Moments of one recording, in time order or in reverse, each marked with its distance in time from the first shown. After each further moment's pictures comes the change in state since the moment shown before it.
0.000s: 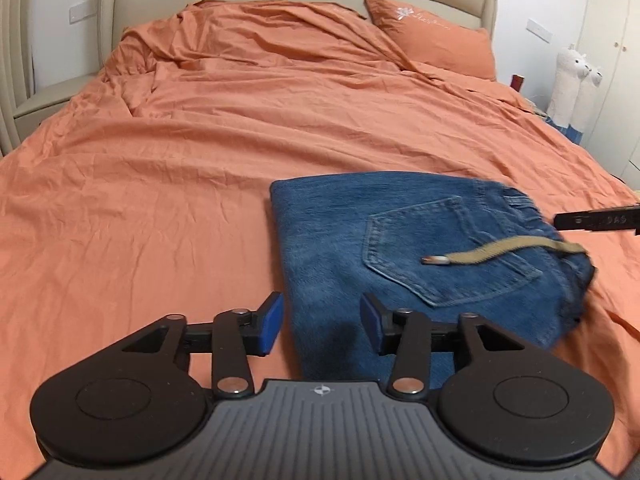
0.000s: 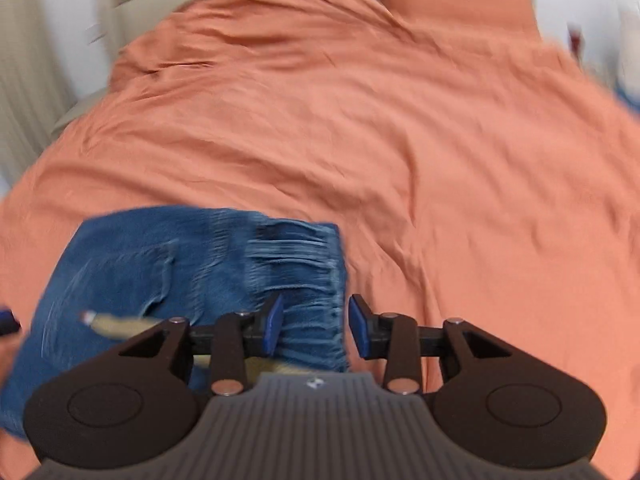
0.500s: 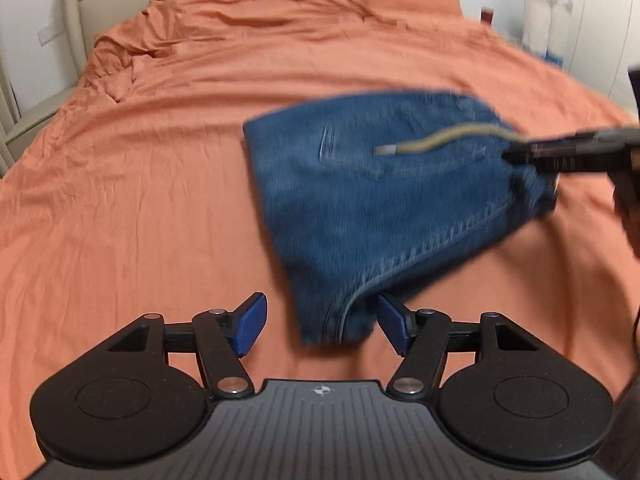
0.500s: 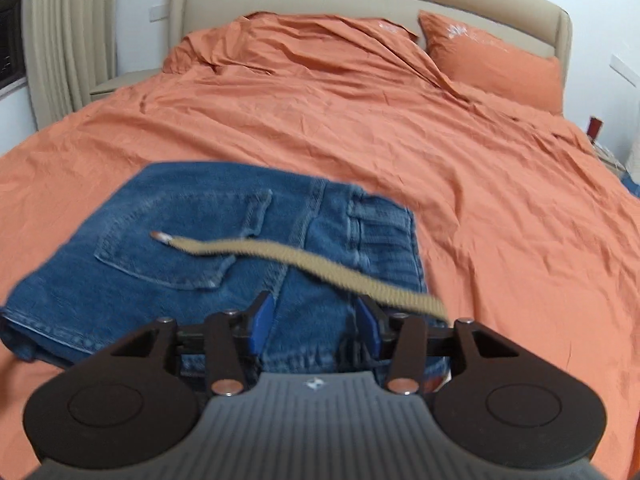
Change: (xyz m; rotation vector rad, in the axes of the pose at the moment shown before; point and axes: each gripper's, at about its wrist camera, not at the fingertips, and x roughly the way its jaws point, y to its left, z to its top) left arm -0.024 -0.037 -0.053 0.179 0.130 0.058; right arm -0.014 0.057 -0.062 -0.090 -0.068 -0.050
